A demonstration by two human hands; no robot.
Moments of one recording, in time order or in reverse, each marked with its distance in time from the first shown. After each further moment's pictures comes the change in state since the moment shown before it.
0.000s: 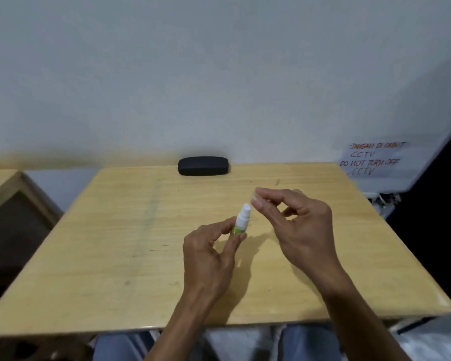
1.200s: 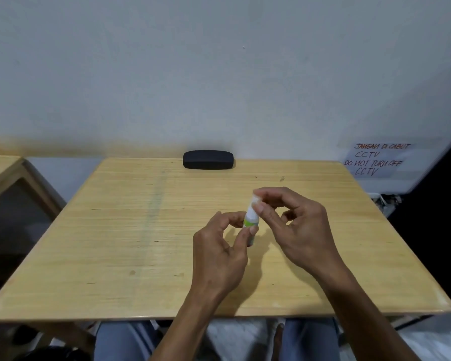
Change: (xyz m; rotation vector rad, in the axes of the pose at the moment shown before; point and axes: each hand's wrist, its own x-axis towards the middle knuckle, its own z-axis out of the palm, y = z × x) left_hand -0.004 0.021 -0.006 -0.084 -0.088 -0.125; right_hand -0.004 0.006 0.004 -0.020 -0.160 -0.025
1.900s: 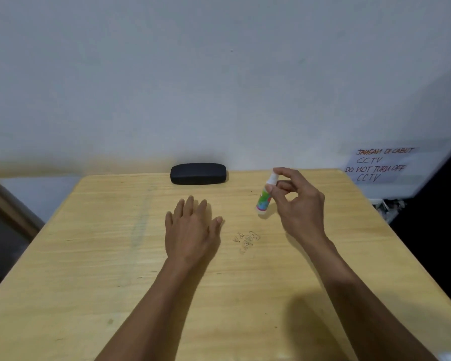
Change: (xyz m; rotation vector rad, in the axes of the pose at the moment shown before) left_hand 0.123 -0.097 0.018 0.904 -0.221 -0.061; right_hand 0.092 0.090 0.013 -0.086 0.286 0.143
